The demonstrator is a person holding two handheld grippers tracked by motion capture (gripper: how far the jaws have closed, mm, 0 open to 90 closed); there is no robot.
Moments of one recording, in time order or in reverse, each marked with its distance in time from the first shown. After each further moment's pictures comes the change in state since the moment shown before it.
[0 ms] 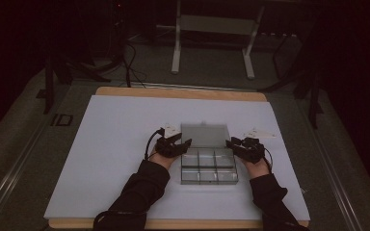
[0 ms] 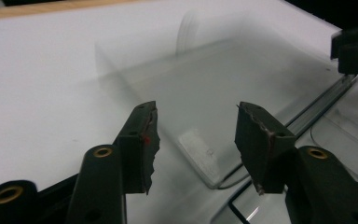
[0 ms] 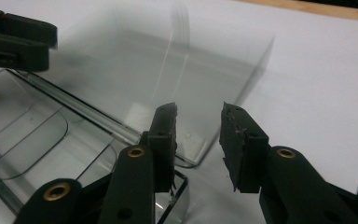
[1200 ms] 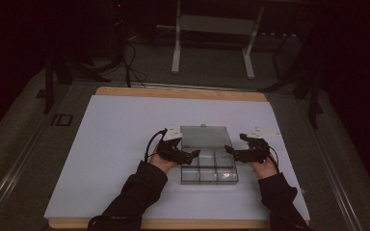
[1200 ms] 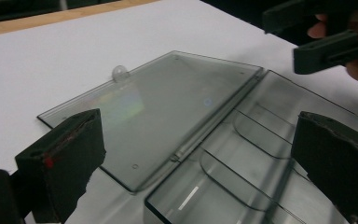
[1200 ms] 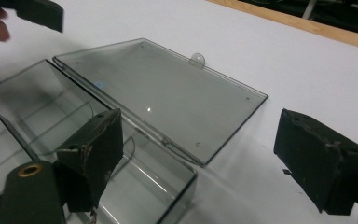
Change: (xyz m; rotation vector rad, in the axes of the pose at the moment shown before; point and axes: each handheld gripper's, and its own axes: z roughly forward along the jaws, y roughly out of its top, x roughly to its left) left arm -0.012 0.010 -0.021 0.011 -0.187 0.090; right arm 0.001 0.012 -0.022 0.007 0.054 -0.108
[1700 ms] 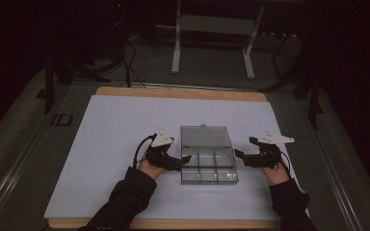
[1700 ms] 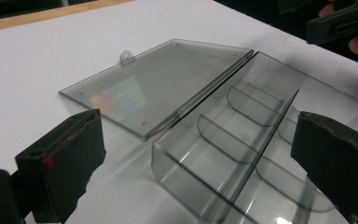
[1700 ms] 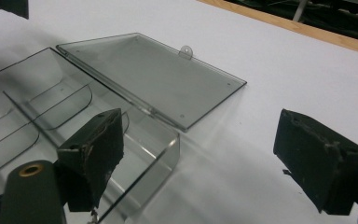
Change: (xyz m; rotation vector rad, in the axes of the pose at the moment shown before) left arm 0.001 -0.013 -0.034 0.005 0.007 0.003; right arm -0.006 -0.011 -0.032 -0.007 -0.017 -0.005
